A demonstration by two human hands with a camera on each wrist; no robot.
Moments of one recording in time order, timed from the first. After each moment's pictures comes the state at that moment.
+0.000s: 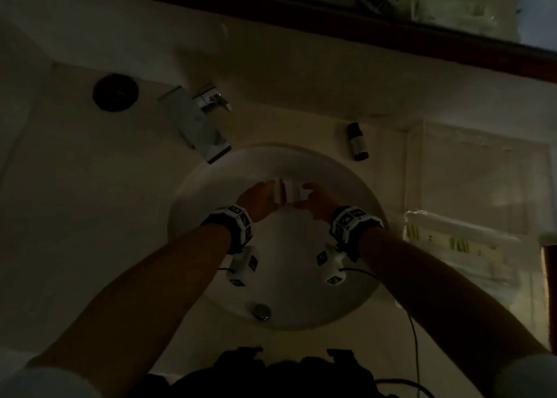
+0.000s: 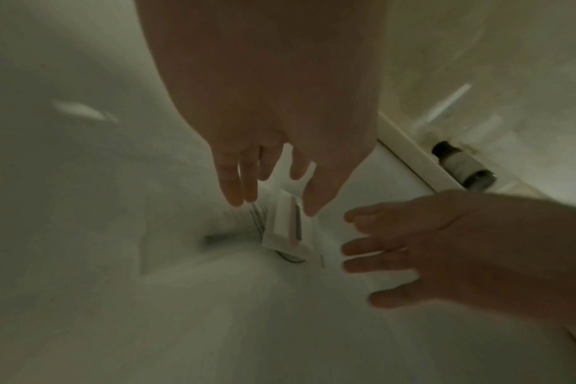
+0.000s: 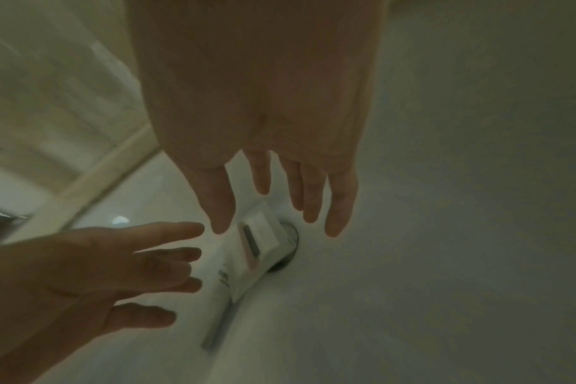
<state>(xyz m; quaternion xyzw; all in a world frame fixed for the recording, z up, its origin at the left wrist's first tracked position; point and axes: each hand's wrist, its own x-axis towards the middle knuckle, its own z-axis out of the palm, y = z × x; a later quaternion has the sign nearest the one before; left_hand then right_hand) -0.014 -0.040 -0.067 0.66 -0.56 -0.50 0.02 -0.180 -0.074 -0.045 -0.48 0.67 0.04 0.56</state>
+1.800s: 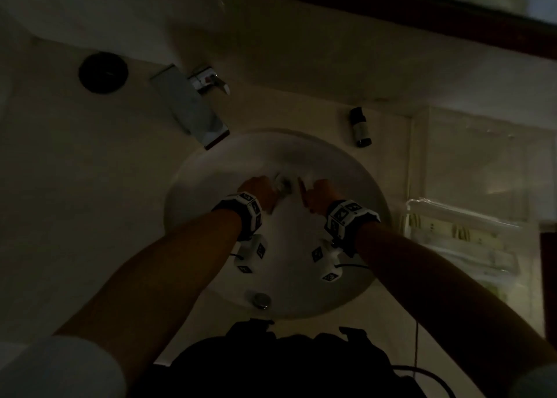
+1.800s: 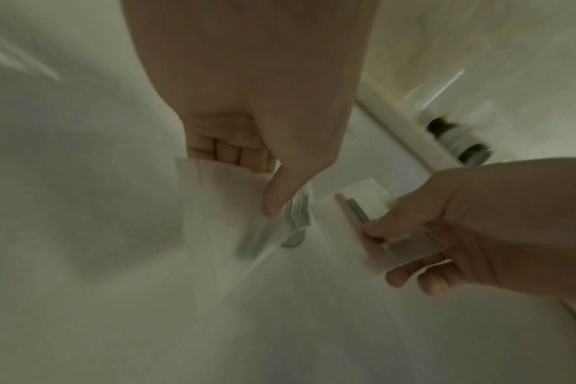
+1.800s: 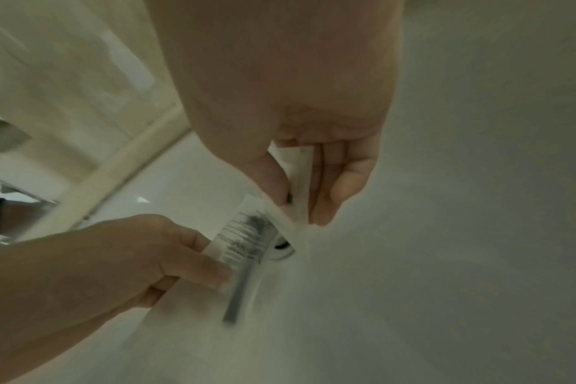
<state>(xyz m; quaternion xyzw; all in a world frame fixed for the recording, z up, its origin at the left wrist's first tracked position) -0.027 -0.045 -0.064 0.70 -0.55 -0.45 -0.09 -0.180 -0.068 -0.060 -0.50 0.72 0.10 0.48</state>
